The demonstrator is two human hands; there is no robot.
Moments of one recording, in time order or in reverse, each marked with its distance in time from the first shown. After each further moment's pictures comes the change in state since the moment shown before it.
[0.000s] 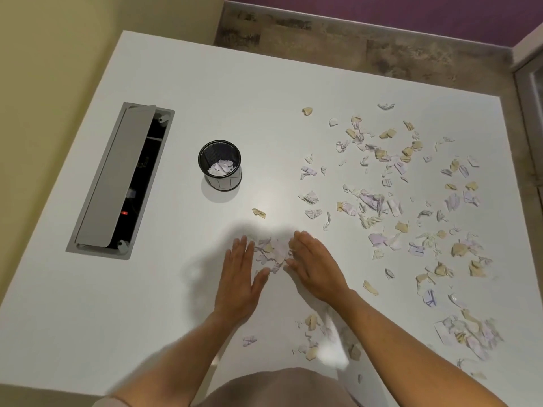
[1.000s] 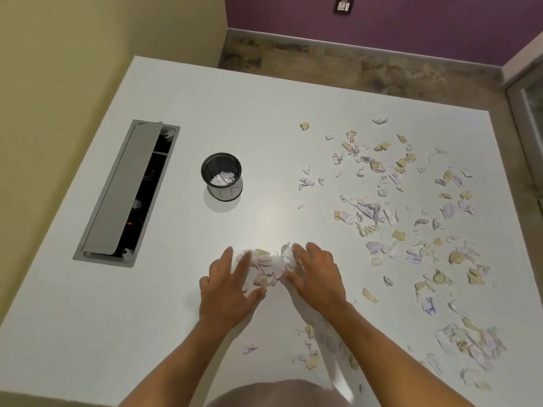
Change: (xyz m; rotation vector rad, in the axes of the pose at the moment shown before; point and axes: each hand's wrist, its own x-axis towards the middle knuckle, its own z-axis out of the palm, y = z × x) left_hand -0.005 0.015 -0.052 0.316 -0.027 -0.104; right_hand -0.010 -0.025 -0.012 -0.143 0.022 0.188
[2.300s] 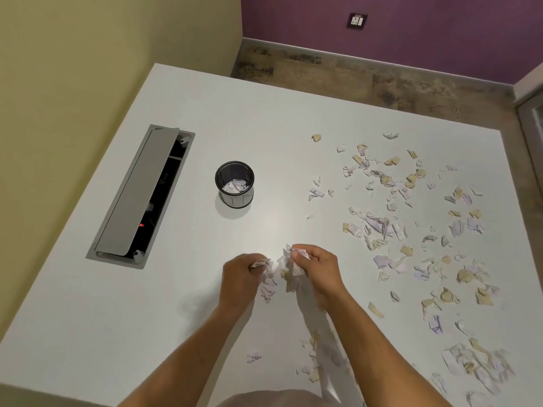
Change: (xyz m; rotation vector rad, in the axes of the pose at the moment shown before) left_hand 0.032 0.026 -0.037 -0.829 0.115 -0.236; right_hand 0.029 -0.040 -0.038 1.295 -0.004 0.518
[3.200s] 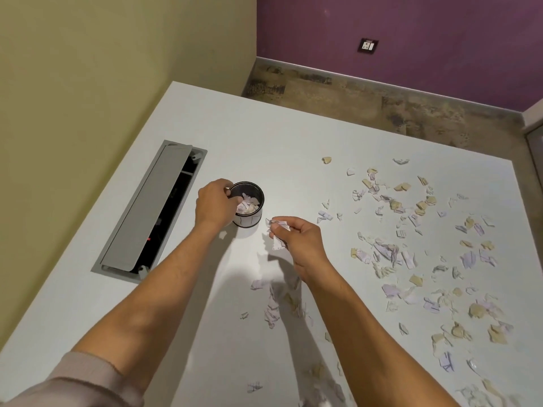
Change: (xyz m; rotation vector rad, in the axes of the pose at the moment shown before) left_hand 0.153 0.070 -0.089 0.238 0.174 -0.048; right_hand 0.032 -0.087 0.073 0.094 -0.115 -0.092
